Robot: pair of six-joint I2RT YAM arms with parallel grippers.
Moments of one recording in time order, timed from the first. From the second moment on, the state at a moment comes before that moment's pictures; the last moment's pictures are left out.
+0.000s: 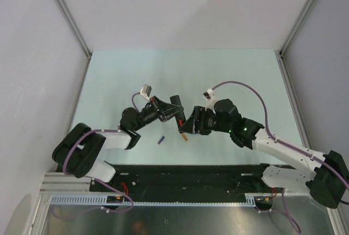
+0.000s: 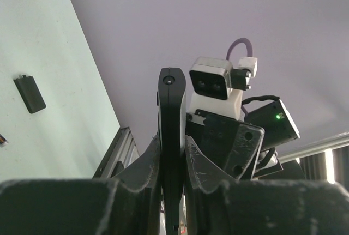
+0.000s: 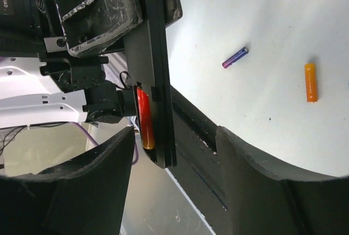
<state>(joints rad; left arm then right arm) -0.55 1.45 0.37 1.30 0.51 -1.46 0.84 1.08 0.75 -0.11 -0.28 0.89</state>
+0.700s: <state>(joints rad) -0.55 1.44 0.38 1.30 0.55 -1.49 0.79 1.08 0.70 0.05 -0.38 0.93</state>
